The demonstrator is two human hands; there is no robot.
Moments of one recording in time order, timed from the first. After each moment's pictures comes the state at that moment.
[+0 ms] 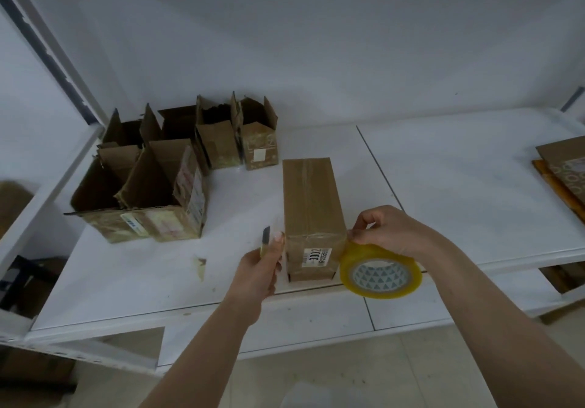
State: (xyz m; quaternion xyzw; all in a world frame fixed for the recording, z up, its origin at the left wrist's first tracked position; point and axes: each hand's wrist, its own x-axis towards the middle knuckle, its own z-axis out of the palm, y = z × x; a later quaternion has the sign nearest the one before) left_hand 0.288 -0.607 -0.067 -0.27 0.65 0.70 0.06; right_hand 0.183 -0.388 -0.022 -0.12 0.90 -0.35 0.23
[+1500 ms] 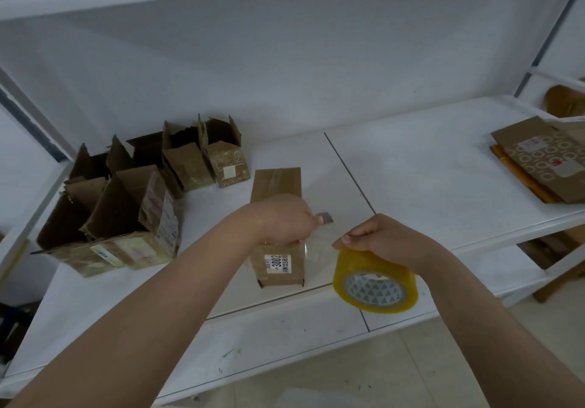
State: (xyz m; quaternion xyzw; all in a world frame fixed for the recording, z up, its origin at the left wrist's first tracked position) left_hand 0.213 -0.536 0.052 0.10 0.95 0.13 0.25; right_hand 0.205 -0.337 -0.021 -0.09 0.83 -0.48 0.27
